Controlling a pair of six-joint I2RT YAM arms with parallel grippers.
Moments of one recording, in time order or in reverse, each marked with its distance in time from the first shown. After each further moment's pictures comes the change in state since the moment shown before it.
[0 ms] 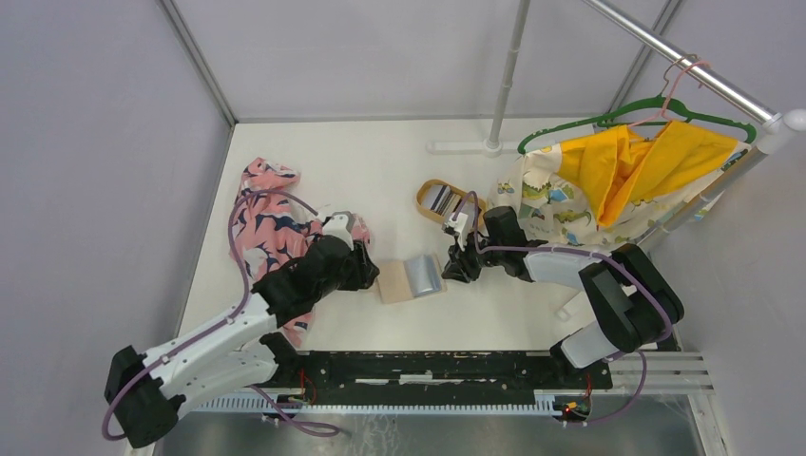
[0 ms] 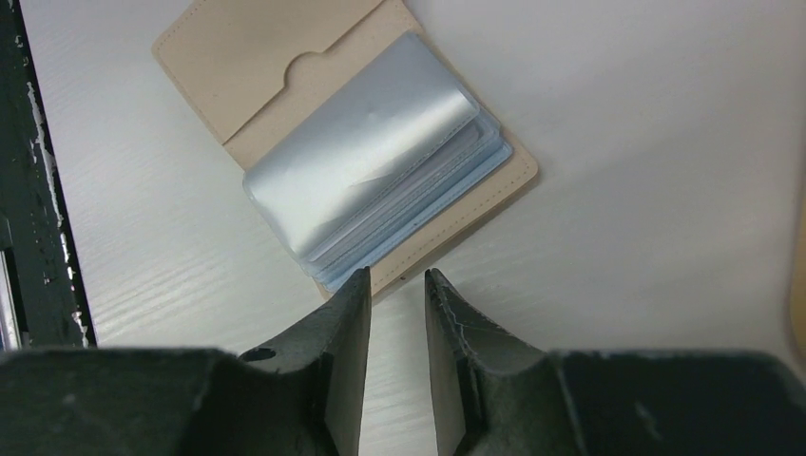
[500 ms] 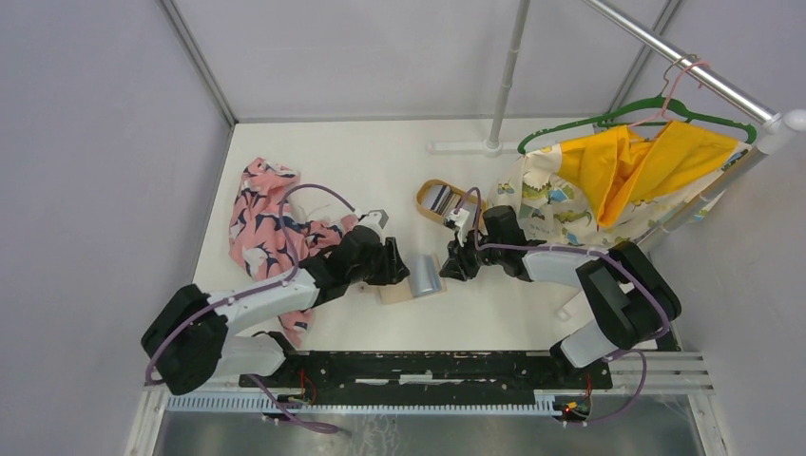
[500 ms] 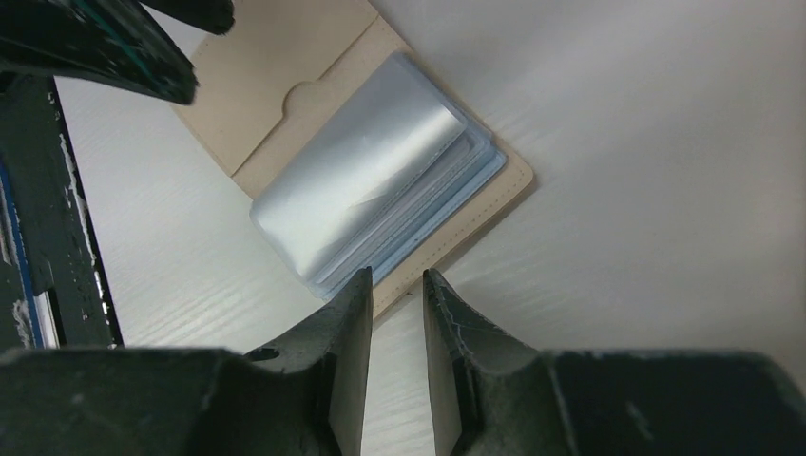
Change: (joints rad) left arm 0.000 0.264 0.002 0.354 0.209 -0.038; right arm 0.000 0.009 0.000 0.048 0.008 0.105
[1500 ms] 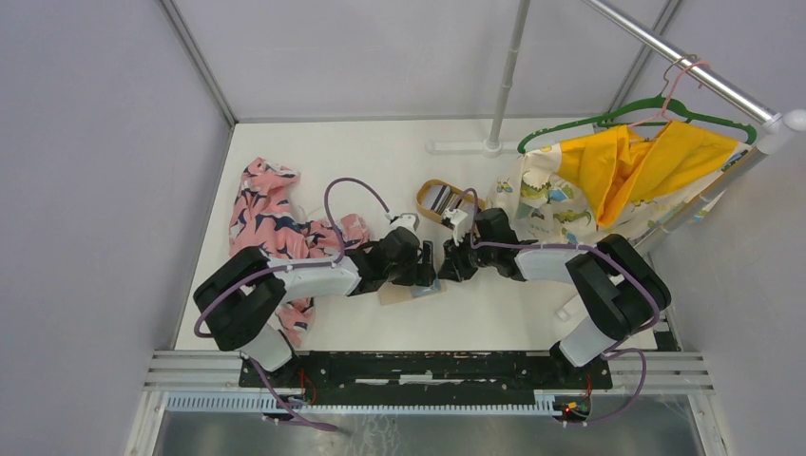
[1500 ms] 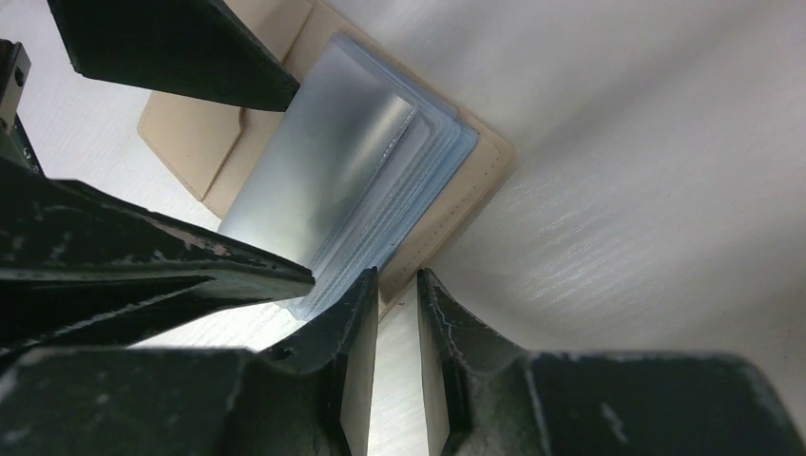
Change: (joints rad) left arm -0.117 0.378 0.162 0.065 -0.114 -0.008; right arm 0.044 0.069 0.019 0.010 0.121 0.197
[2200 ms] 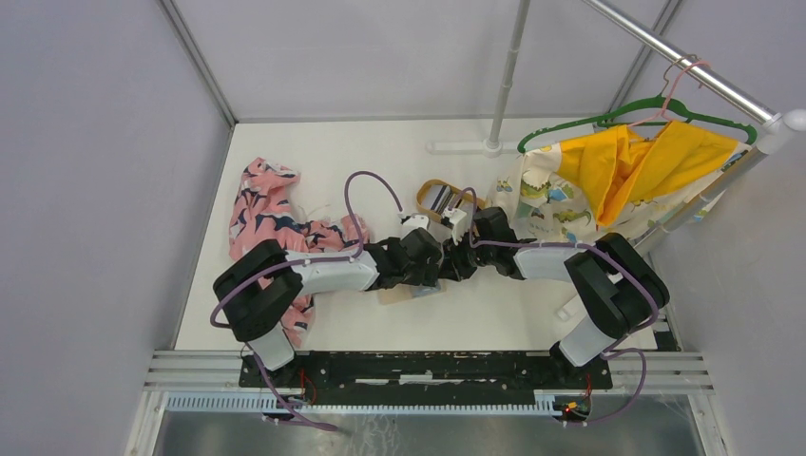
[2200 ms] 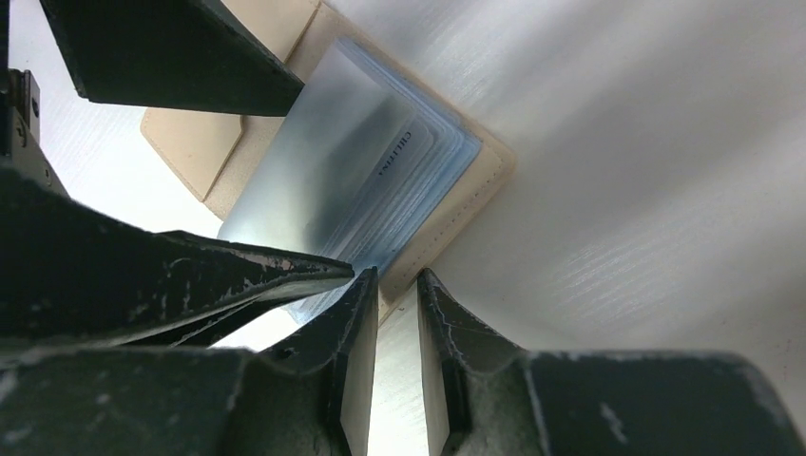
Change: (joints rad) left arm -0.062 0.114 0.157 -0.181 -0.150 0.000; right arm 0.002 0.013 0.014 -0.010 -0.005 -0.006
